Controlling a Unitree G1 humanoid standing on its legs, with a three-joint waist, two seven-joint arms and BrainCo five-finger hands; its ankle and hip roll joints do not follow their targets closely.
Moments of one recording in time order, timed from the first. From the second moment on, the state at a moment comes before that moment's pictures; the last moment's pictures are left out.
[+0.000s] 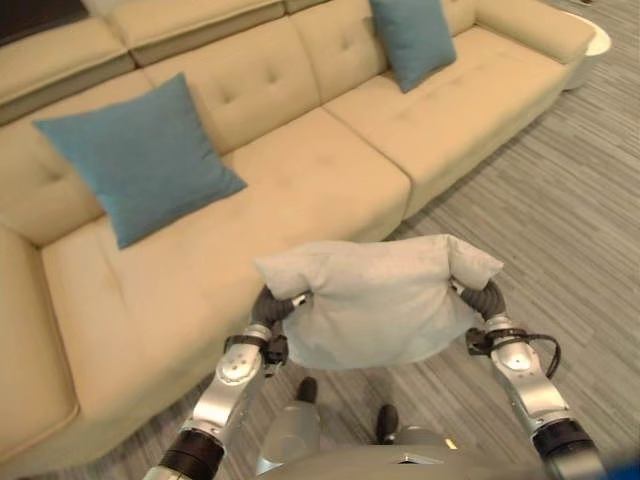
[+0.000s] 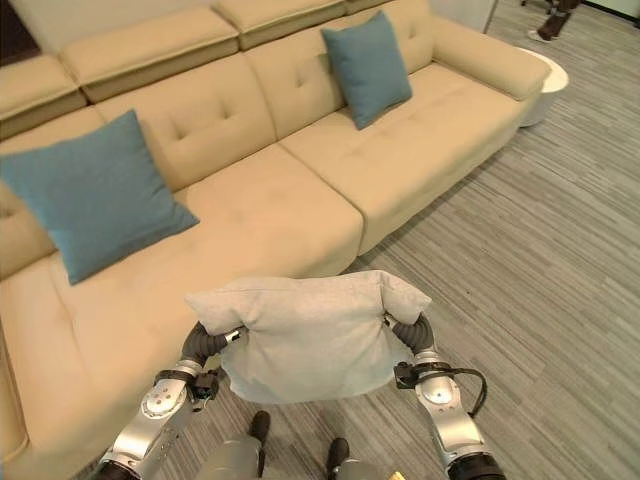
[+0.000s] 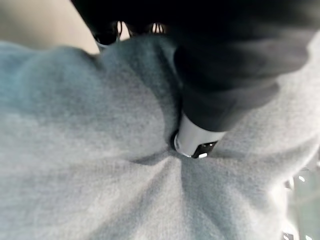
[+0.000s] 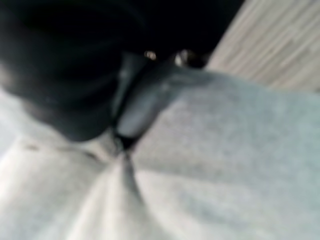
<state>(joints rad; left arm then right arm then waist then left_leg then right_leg) 0.04 0.32 -0.32 0.23 -0.40 -0.16 0.12 0.02 -0.40 0.18 0.30 0.13 -0.14 -0.21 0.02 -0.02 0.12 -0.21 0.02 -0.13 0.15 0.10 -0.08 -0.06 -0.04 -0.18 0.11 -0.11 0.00</state>
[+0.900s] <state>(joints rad) 0.04 0.32 -0.32 0.23 -0.40 -0.14 0.13 0.04 -0.35 0.15 0.29 0.10 -0.12 -0.21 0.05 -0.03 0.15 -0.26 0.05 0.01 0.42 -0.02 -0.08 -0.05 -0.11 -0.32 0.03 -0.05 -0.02</state>
